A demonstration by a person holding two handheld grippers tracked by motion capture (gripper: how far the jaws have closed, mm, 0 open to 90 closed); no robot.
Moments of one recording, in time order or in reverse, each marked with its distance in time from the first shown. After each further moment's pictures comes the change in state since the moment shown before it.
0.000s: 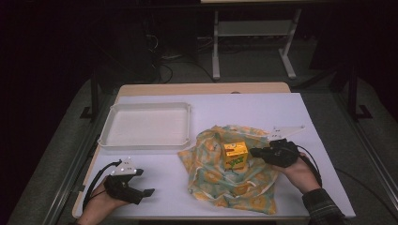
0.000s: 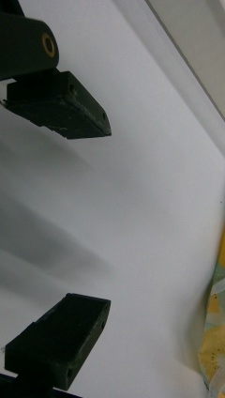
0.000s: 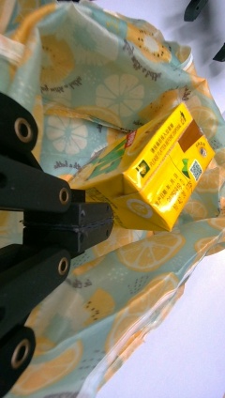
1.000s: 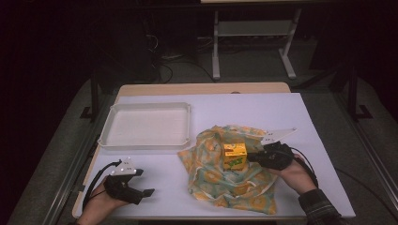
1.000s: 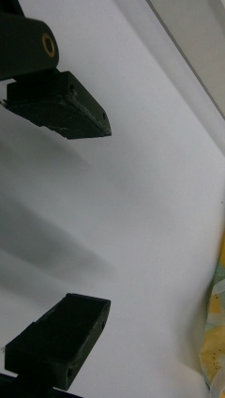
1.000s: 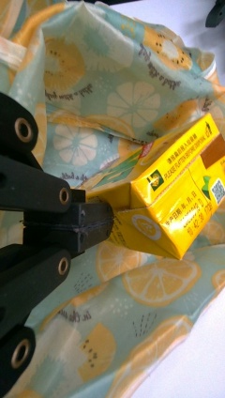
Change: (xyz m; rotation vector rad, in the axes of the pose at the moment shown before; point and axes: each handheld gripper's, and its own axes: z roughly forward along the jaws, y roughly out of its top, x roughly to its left) left arm 0.000 0.000 0.000 -0.001 0.000 -0.003; right arm 0.009 -0.001 0.011 0.052 0.039 -0.024
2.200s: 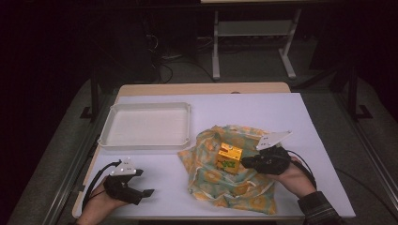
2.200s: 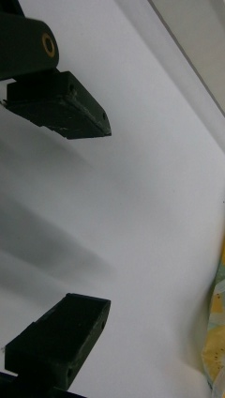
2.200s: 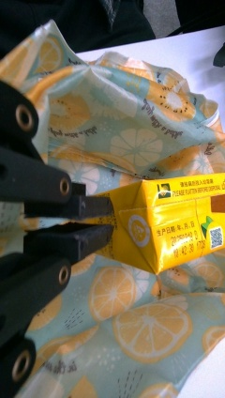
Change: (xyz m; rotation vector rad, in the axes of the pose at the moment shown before) left arm 0.000 -0.001 0.000 0.004 -0.003 0.005; right arm 0.018 0.006 -0.003 0.026 0.060 -0.051
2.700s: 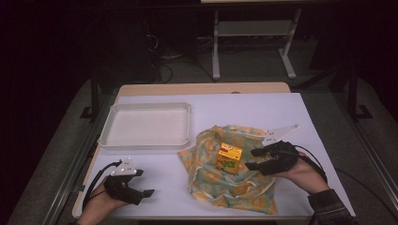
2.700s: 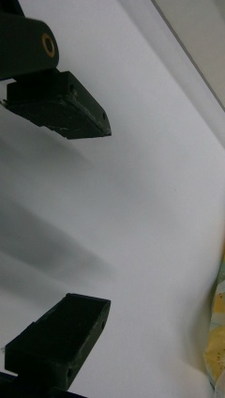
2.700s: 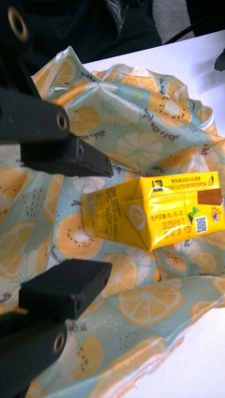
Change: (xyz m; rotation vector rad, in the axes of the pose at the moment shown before) left arm 0.000 0.000 0.001 0.007 0.000 0.006; right arm -0.001 0.012 -0.024 0.037 -0.013 -0.019
